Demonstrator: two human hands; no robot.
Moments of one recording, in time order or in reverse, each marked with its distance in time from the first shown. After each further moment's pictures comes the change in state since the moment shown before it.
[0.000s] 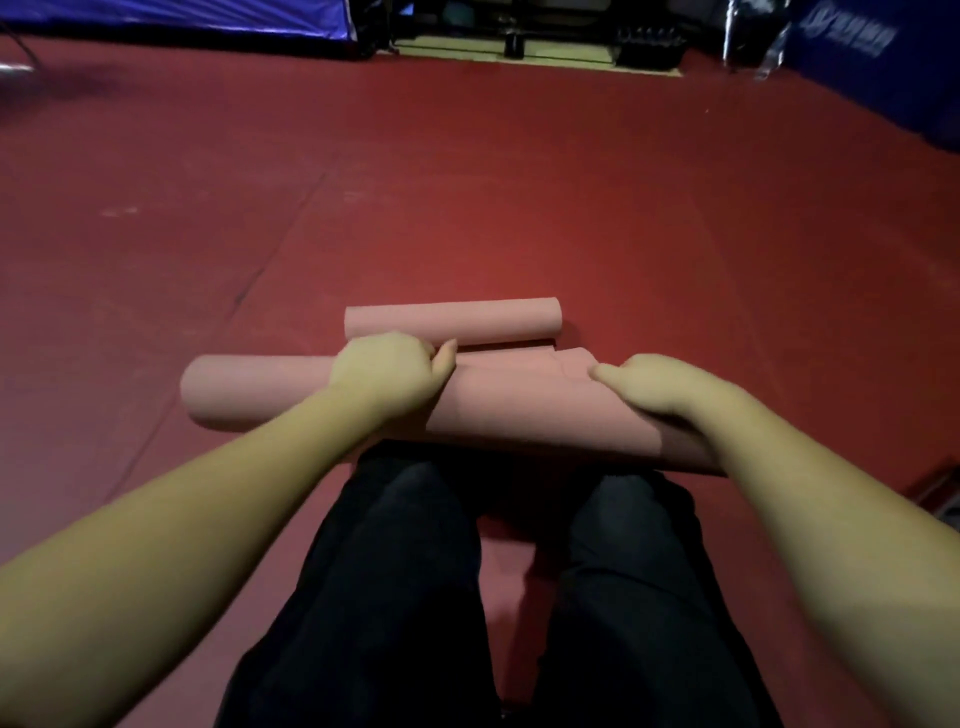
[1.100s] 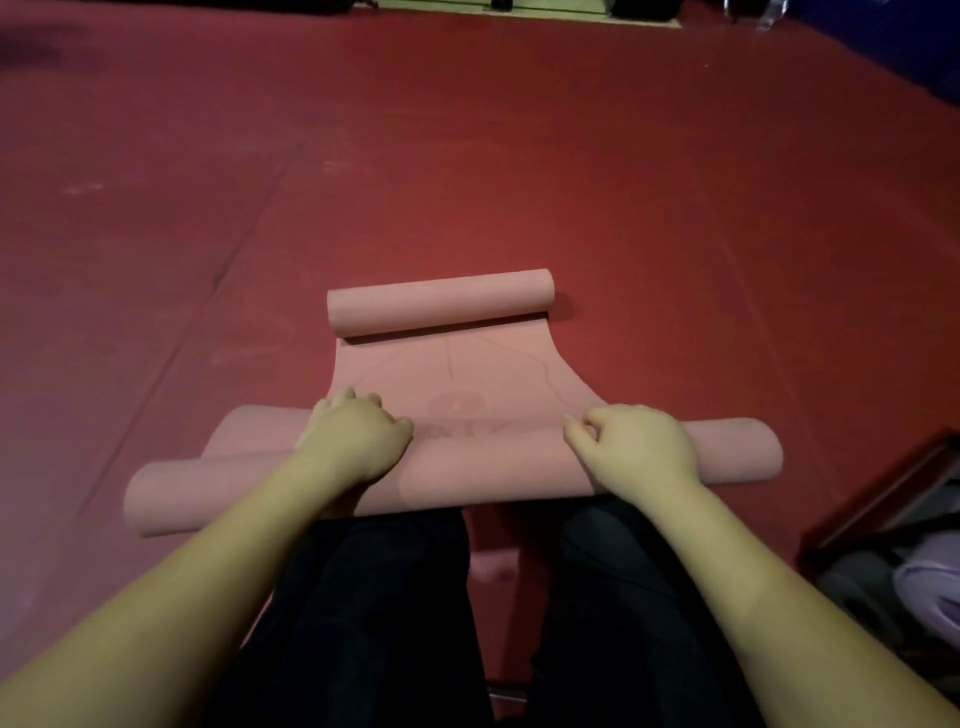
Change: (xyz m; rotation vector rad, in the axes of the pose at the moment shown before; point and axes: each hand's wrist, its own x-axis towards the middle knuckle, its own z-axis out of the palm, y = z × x) left_hand -0.030 -0.010 0.058 -0.013 -0.432 -0.239; right_hand -0.033 0.007 0.088 -0.217 0.469 -0.196
